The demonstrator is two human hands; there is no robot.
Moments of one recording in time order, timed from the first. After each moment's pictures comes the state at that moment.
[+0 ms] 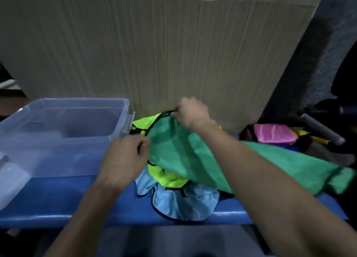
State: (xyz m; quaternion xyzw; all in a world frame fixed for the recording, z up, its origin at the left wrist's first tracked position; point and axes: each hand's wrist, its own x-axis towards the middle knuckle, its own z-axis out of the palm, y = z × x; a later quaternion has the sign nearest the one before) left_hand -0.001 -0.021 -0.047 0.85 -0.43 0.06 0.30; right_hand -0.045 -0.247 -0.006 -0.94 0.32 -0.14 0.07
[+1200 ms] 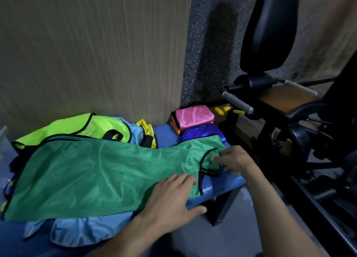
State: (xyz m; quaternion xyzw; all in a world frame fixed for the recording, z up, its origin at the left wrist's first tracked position) left_hand -0.218 -0.185 -0.146 0.64 -0.75 -0.04 0.14; right_hand -0.393 -0.381 -0.148 -0.62 0.65 -0.15 0.42
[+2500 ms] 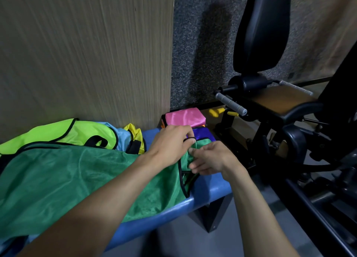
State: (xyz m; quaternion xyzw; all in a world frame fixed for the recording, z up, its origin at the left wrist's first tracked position) left_hand -0.210 -0.315 -0.081 0.66 -0.71 -0.02 0.26; right_hand -0.370 -0.342 -0.086 -0.60 0.50 -0.20 0.59
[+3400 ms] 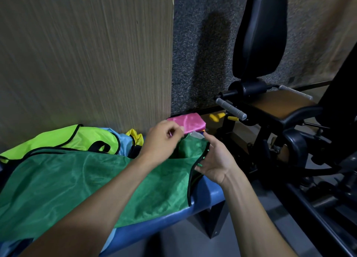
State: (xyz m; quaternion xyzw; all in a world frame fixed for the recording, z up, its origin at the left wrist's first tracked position) left_hand -0.188 -0.311 -0.079 0.62 -0.62 -0.13 0.47; right_hand -0.360 -0.347 -0.090 -0.32 0.36 -0.35 0.81
